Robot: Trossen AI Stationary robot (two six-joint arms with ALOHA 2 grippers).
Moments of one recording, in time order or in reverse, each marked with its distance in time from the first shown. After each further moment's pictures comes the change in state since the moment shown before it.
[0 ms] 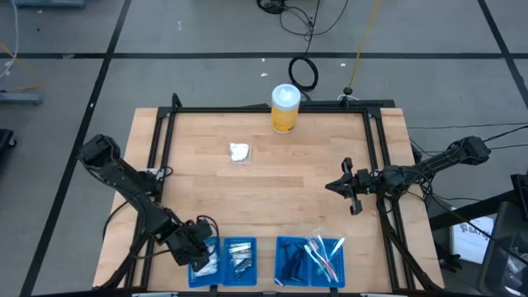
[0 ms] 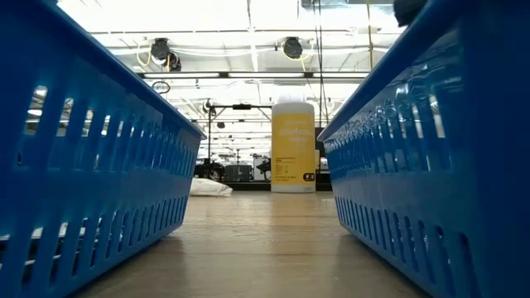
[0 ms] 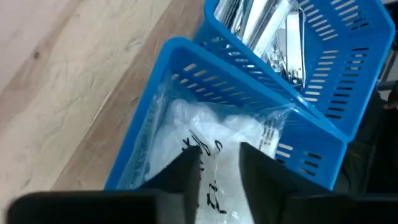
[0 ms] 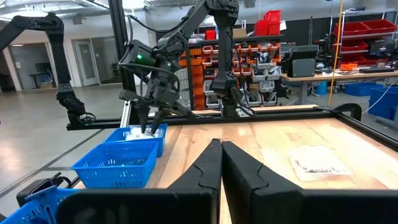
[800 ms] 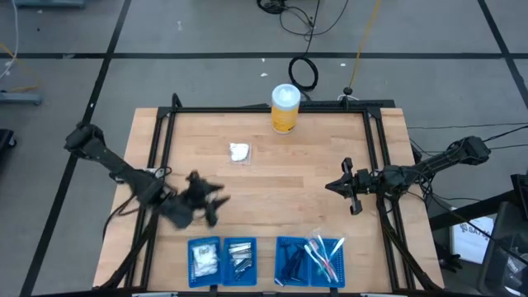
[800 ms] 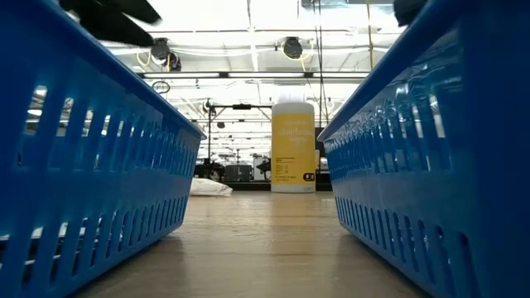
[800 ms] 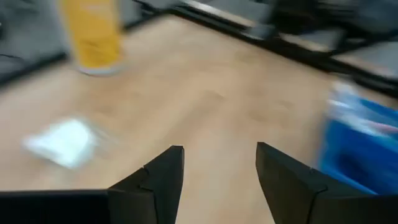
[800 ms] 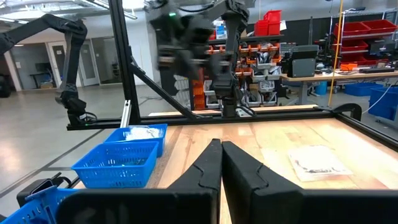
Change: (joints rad) left arm 0.215 -0.296 0.001 0.006 -0.706 0.587; right arm 0.000 0.000 0.000 0.000 0.000 0.000
